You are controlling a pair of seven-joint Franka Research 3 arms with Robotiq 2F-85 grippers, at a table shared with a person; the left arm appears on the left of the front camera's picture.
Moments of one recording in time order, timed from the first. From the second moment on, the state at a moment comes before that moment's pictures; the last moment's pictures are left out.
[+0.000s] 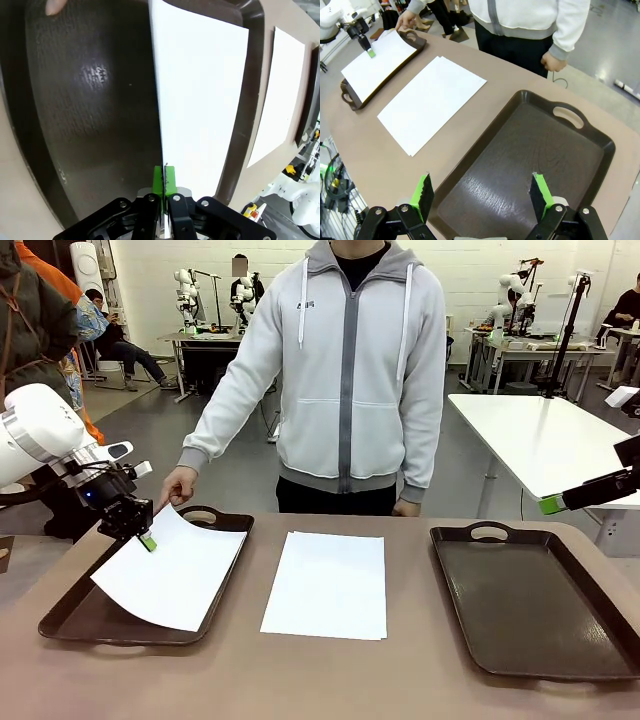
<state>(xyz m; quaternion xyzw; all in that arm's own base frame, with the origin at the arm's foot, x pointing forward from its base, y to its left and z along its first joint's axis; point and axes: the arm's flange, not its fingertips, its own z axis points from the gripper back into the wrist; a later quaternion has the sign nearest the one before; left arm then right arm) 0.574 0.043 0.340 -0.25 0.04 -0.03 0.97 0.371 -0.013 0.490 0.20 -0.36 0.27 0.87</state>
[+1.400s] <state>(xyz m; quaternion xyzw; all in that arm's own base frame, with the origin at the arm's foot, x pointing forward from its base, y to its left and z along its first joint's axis) 0.552 0.075 0.349 -0.18 0.02 0.05 0.98 0.371 -0.013 0.490 0.20 -0.36 0.27 0.87</state>
